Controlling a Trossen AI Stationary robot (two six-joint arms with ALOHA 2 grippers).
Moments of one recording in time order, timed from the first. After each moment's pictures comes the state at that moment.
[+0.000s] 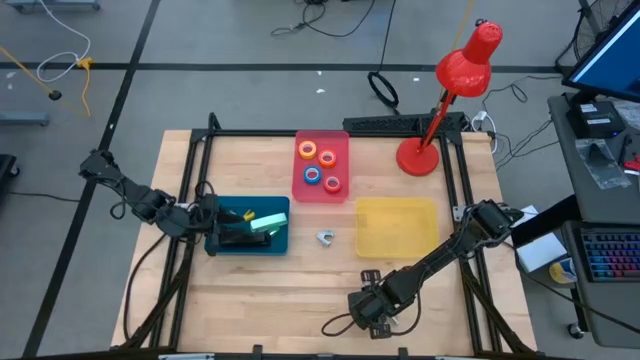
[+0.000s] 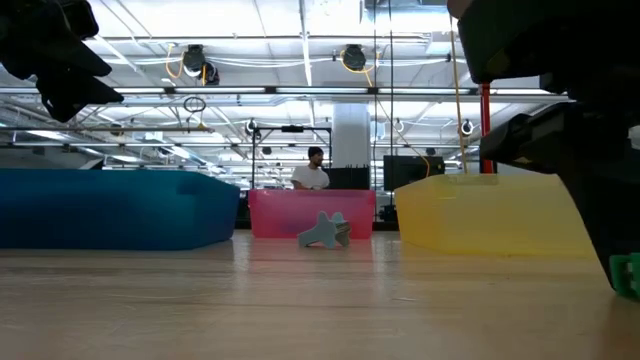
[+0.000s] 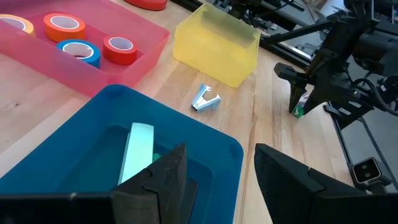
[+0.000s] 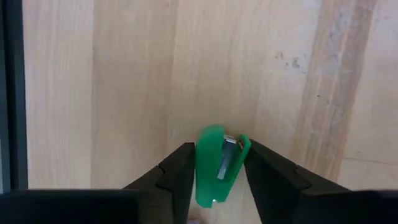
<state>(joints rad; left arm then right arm) -0.57 0.40 0.35 -0.43 -0.57 -0.71 0.60 1.98 1.27 -0.65 0.00 0.52</state>
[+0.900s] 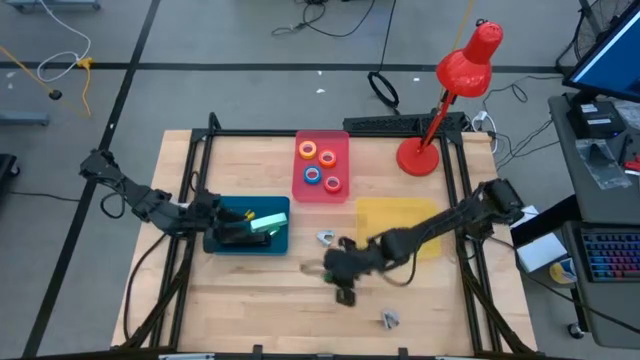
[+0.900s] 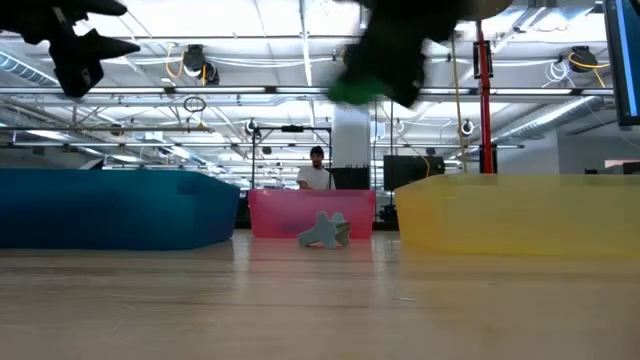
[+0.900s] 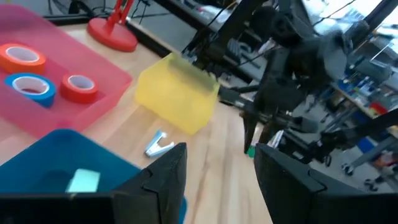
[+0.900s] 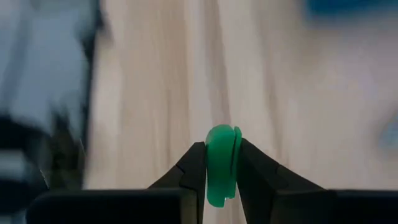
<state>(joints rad) -0.57 0.41 0.35 -0.15 -0.59 -0.70 0.38 1.80 1.27 -0.32 0.03 0.54</state>
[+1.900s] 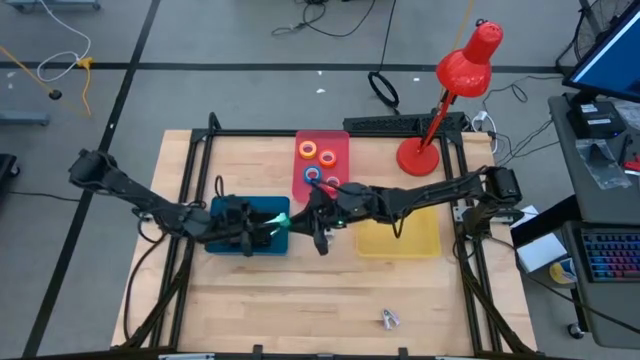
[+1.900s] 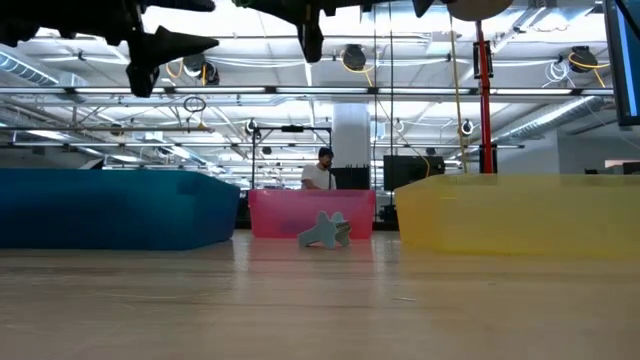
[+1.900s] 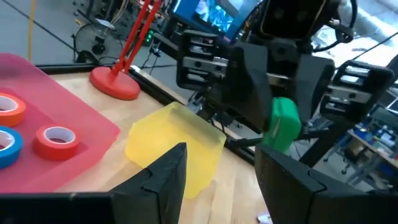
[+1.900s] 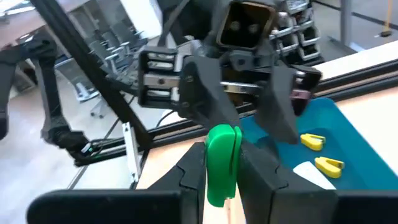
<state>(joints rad) -0.42 1.00 0.35 0.66 -0.62 -0.56 0.08 1.74 1.27 0.31 -0.11 0.39</state>
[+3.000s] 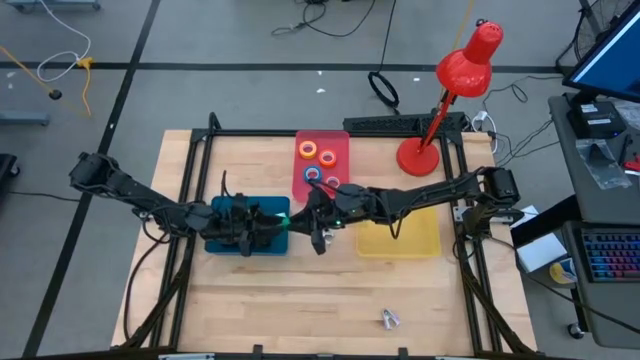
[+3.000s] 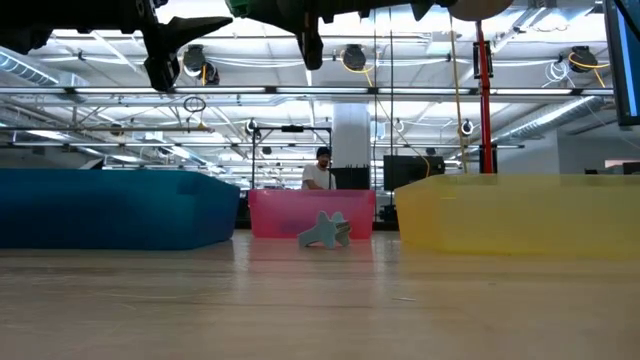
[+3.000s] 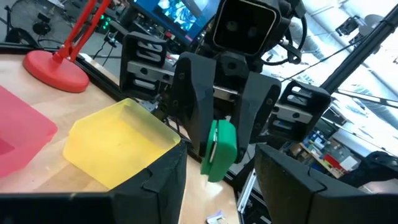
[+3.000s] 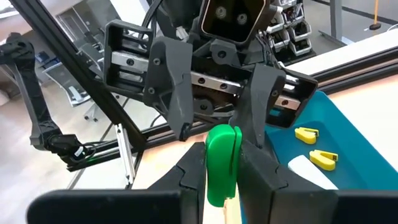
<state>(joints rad) -0.35 1.08 0.35 0.84 -0.39 -0.64 0.08 1.76 1.27 0.31 -0.08 0.42</state>
